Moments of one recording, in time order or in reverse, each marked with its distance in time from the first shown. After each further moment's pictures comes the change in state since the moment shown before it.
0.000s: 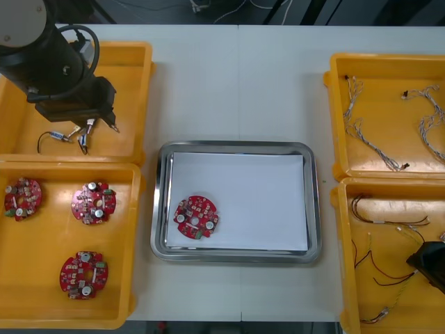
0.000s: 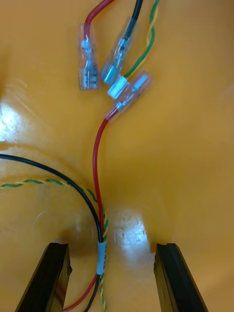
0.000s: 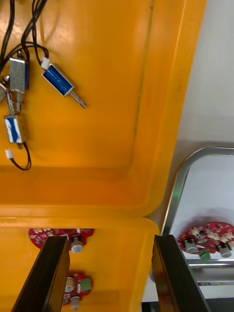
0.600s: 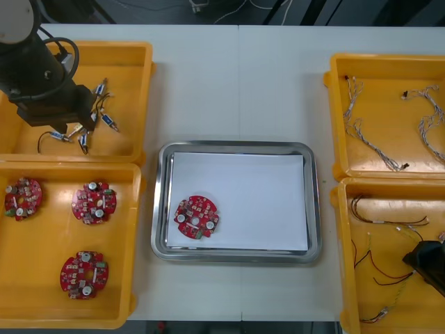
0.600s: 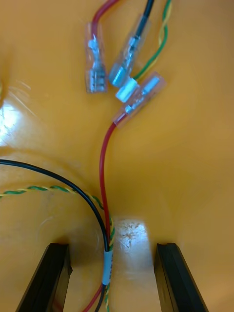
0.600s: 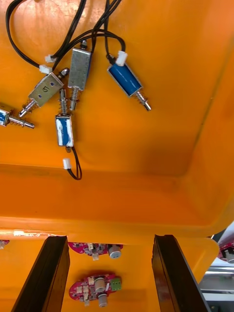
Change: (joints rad) right arm 0.001 0.000 0.023 0.029 0.000 -0.063 0.000; left arm -0.009 0.001 0.044 0.235 -0.055 -0.014 -0.164
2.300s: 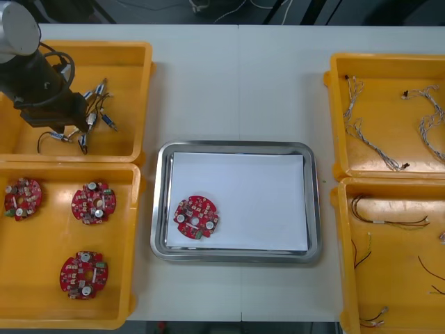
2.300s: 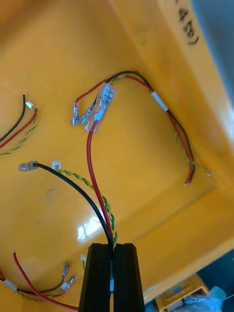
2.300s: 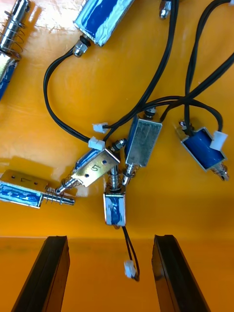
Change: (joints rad) right arm -0.112 -0.209 -0.209 -0.238 -0.139 0.543 0.001; left arm -0.097 -0.002 -0.107 0.436 -0.021 -0.287 -0.264
